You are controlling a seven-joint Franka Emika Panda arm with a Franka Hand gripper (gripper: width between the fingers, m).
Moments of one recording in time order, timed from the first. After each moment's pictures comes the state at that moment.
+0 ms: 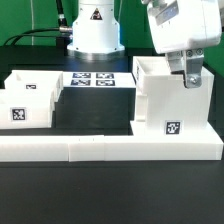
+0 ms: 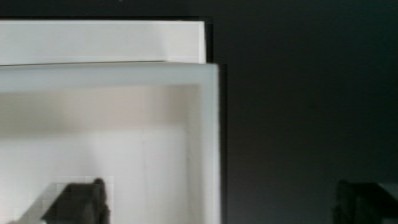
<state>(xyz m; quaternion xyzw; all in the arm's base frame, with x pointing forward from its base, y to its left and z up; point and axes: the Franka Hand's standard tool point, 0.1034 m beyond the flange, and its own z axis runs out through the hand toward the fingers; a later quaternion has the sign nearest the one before) 0.657 0.094 0.104 -0.70 0.70 -0.04 0.15</state>
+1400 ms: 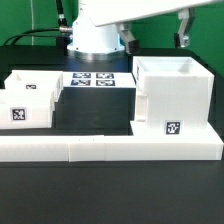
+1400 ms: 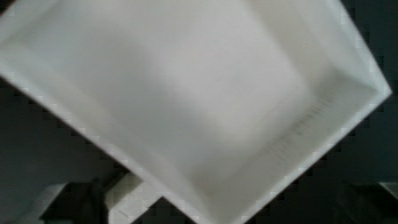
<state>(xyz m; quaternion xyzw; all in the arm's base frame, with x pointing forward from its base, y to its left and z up) 0.611 0.044 0.147 -0.96 0.26 -0.06 0.11</state>
